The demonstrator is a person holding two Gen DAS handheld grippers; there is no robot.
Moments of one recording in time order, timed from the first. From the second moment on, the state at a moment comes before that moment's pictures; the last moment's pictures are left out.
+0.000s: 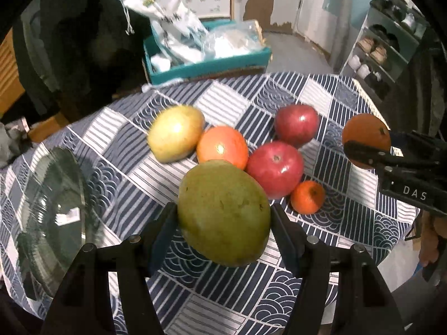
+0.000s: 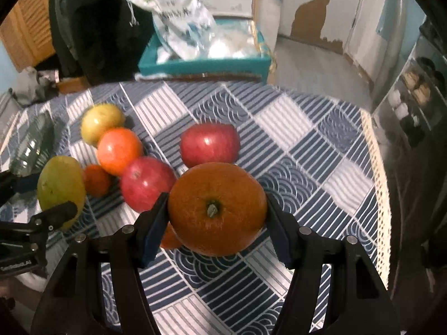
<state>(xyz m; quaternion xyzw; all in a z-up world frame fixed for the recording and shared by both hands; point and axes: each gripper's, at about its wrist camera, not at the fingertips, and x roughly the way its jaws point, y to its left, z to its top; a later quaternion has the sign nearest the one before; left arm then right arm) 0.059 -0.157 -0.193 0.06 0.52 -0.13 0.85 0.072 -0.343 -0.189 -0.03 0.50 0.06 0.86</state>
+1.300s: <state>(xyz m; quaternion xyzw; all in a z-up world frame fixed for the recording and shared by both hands) 0.029 -0.049 -0.073 0.01 0.40 -0.08 0.91 0.045 -0.256 -0.052 -0.03 0.34 0.16 0.93</state>
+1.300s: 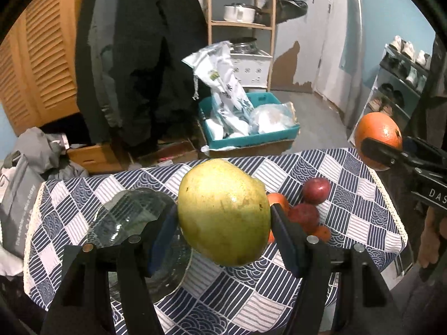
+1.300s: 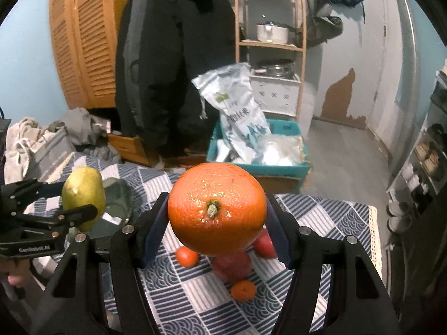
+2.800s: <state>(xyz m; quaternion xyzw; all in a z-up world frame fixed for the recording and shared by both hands) 0.036 0.120 -0.162 -0.07 0.47 0.08 0.87 0.108 -0.031 -0.153 -0.08 0.48 0.30 0.82</state>
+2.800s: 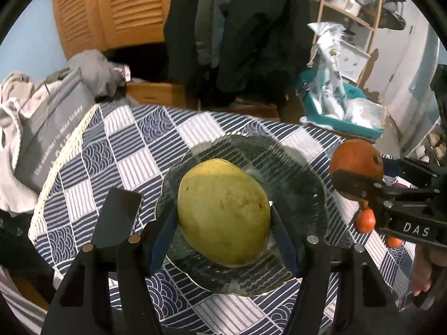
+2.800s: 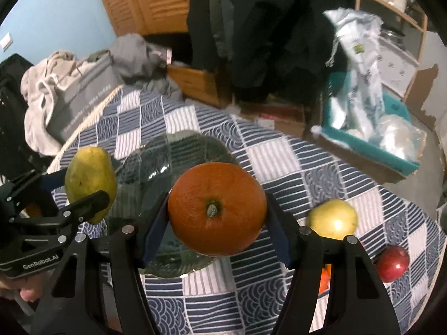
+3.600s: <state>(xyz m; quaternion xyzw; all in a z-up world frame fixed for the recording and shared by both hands) 0.040 0.141 -0.238 -0.10 0.57 0.08 0.81 0.105 0.003 -0.225 -0.12 0.56 0.32 0.76</state>
